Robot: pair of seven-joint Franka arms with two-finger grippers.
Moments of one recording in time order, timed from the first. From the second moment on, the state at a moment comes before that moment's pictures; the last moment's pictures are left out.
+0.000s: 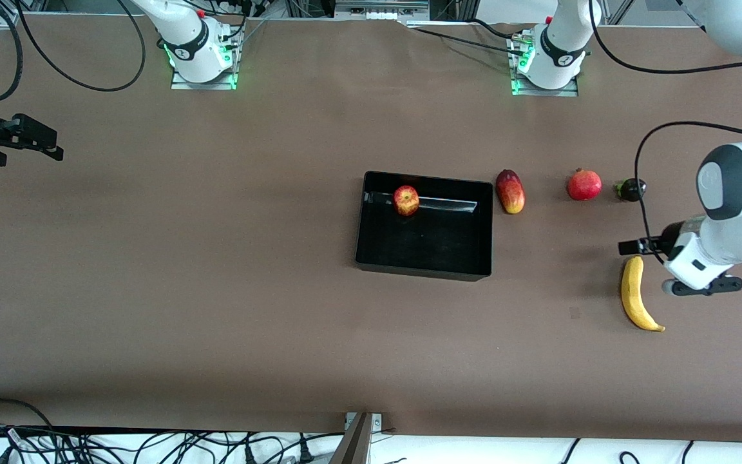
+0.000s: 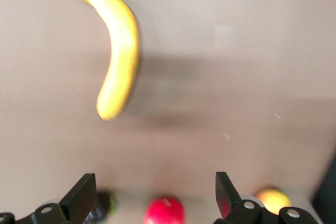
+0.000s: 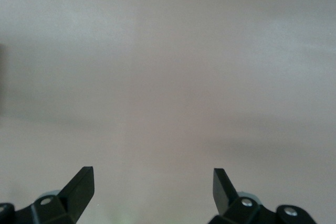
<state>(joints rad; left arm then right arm) -0.01 0.47 0.15 -1.60 -0.03 1.91 0.05 -0.04 0.02 -0.02 -1.60 0.01 1.57 -0.16</state>
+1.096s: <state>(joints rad) 0.05 0.79 0.14 -1.60 0.02 2.43 0.19 -0.04 0.04 -0.01 -1.60 0.01 1.62 -0.16</state>
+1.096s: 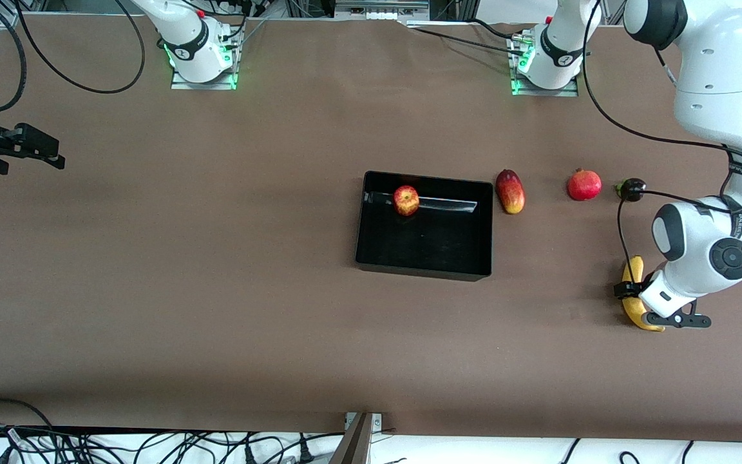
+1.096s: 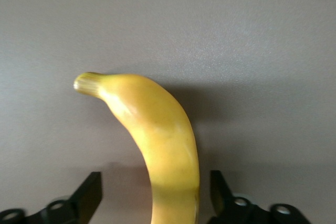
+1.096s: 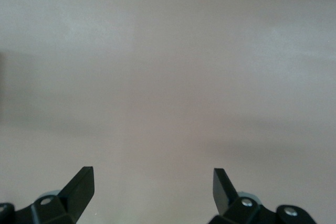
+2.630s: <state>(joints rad) -0.55 0.53 0.10 -1.61 -0.17 1.92 -0.77 -0.05 0.06 -0.04 -1.60 0.04 1.64 -0.16</state>
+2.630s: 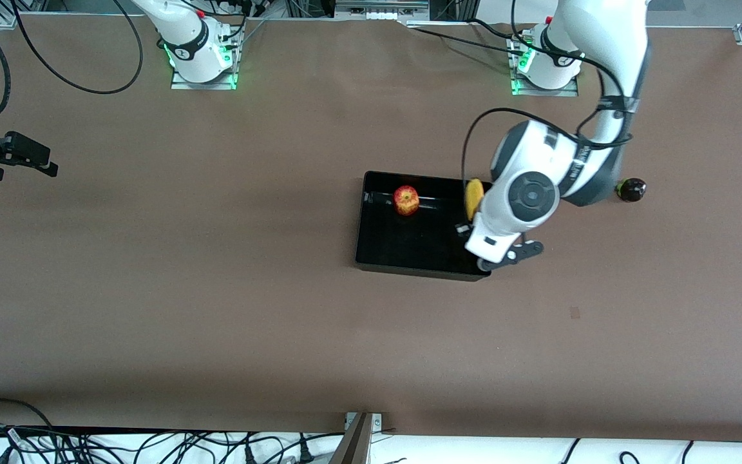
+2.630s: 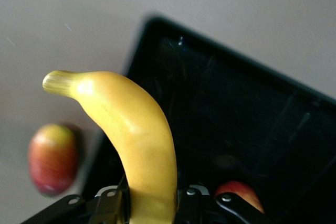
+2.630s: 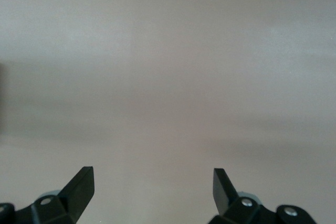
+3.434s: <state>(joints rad) -0.60 0.65 0.06 -1.61 -0.20 2.10 -0.89 -0.05 0.06 -0.04 -1.60 0.04 1.63 -0.16</state>
